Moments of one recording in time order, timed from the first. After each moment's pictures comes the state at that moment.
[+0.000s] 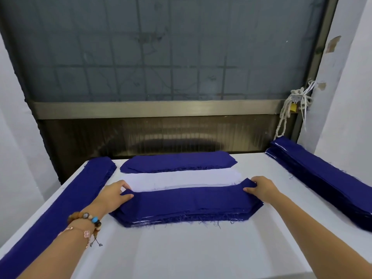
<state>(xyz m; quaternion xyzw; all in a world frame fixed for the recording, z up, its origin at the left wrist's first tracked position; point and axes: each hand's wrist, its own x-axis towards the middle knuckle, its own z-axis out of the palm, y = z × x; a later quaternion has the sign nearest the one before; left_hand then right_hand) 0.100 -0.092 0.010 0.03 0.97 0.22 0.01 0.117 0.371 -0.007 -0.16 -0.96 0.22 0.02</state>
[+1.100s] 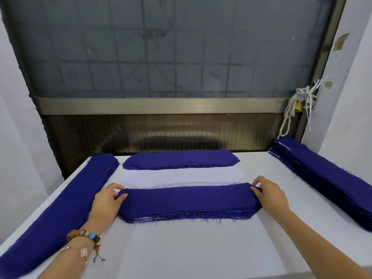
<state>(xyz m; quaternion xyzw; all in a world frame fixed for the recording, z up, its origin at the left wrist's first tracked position) 0.129 -0.094 -0.017 -0.07 0.92 0.36 -0.14 0.143 0.365 -0.032 -0.14 -0.95 0.20 0.17</state>
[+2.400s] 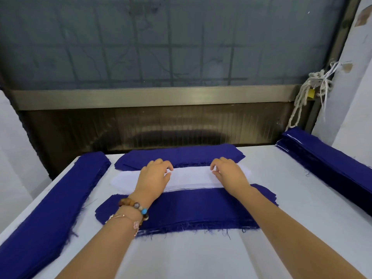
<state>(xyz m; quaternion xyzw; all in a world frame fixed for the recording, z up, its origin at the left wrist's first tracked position) 0.053 0.021 0.007 0.17 0.96 0.15 -0.18 0.062 0.269 -0.004 0.07 -0.97 0.13 0.18</state>
